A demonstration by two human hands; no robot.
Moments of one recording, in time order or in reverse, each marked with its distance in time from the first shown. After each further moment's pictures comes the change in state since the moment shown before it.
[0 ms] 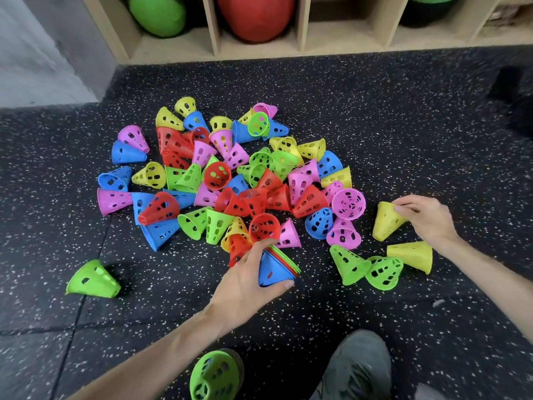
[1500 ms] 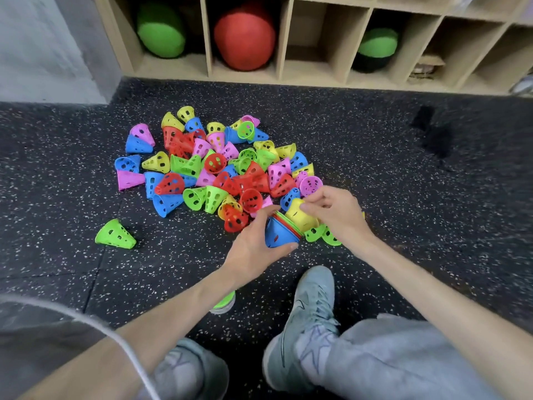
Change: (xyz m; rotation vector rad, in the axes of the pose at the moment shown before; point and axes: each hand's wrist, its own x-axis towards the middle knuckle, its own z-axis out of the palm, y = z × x) left_hand -0.095 0.076 -0.001 -0.197 0.136 0.210; right_hand -0.237 -0.170 -0.025 0.249 -0.146 -0.236
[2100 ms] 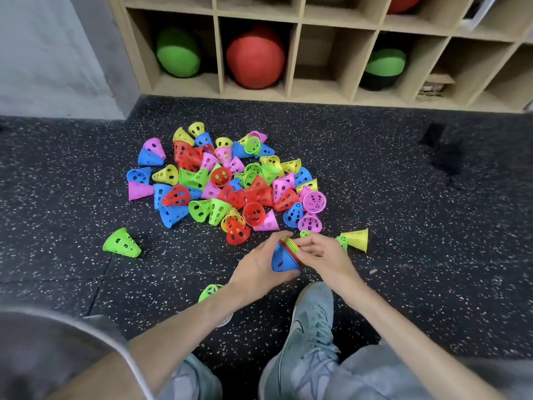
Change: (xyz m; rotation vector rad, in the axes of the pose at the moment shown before) left_hand -0.001 -0.001 0.025 0.169 -0.072 -0.012; right_hand -0.034 0.035 0.016 0.049 -0.160 0.047
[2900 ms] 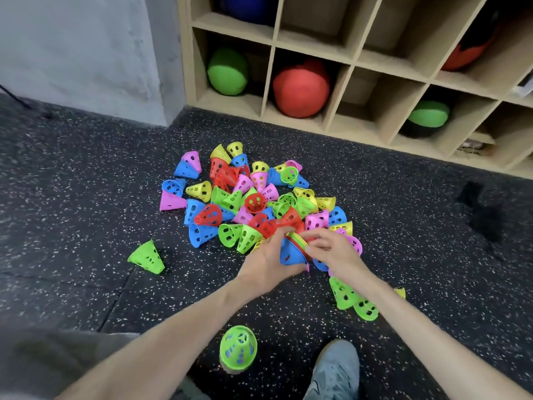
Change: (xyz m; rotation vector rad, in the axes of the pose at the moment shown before) left_hand 0.060 -0.043 -0.077 -0.054 0.169 -0.077; right_hand 0.105 -0.076 0.027 -0.098 -0.185 -0.090
